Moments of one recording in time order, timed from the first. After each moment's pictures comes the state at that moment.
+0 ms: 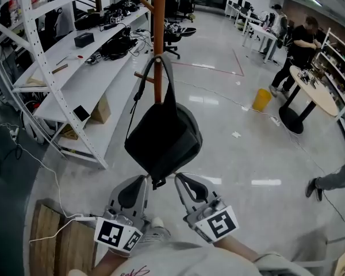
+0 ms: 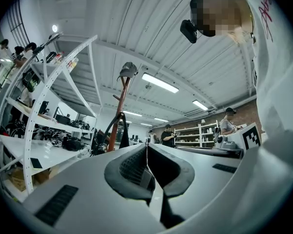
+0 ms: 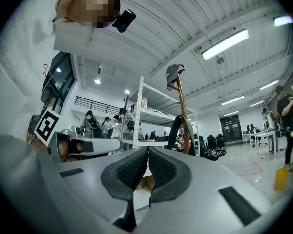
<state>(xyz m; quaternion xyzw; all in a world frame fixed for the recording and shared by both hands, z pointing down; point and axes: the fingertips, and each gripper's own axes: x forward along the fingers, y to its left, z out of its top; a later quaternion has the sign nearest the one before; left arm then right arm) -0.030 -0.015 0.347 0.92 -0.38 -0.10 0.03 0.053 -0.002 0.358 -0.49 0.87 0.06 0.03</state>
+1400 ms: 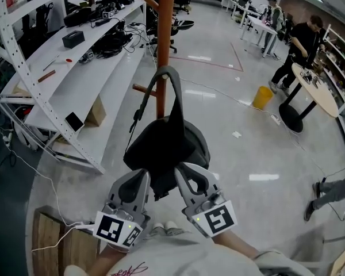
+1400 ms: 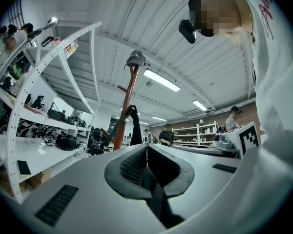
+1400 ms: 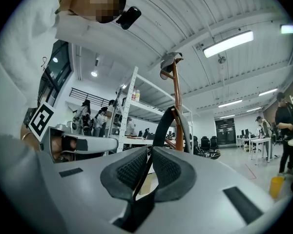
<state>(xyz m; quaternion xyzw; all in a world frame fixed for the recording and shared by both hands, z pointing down) -0.019 -0.134 0.343 0.93 -0.35 -0.09 0.04 0.059 -0.127 0.351 -0.52 0.85 0.07 -0.01</state>
